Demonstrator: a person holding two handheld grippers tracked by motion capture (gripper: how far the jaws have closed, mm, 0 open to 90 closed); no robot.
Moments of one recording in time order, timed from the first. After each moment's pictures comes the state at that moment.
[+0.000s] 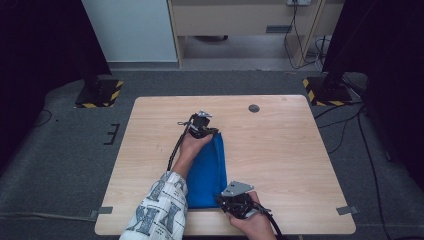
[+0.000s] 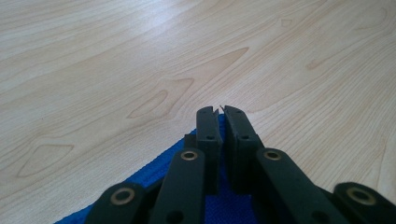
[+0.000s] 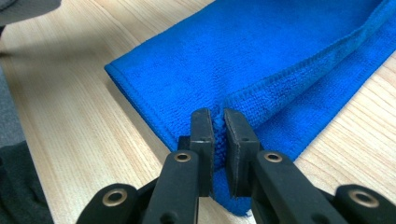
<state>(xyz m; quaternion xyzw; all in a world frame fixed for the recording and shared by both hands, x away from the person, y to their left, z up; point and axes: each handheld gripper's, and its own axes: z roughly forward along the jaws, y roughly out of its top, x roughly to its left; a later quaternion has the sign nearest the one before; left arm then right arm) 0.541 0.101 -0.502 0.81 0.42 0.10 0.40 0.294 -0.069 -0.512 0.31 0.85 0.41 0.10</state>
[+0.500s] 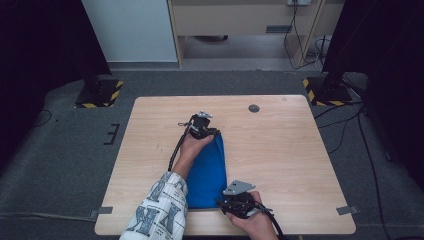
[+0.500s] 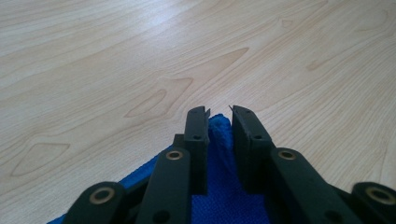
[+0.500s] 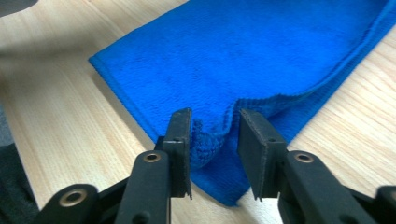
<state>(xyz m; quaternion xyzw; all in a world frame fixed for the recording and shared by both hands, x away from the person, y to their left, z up) 0.540 0.099 -0.505 0.81 0.42 0.10 0.40 0.297 -0.073 -0.515 0.33 0.85 0.40 0.10</state>
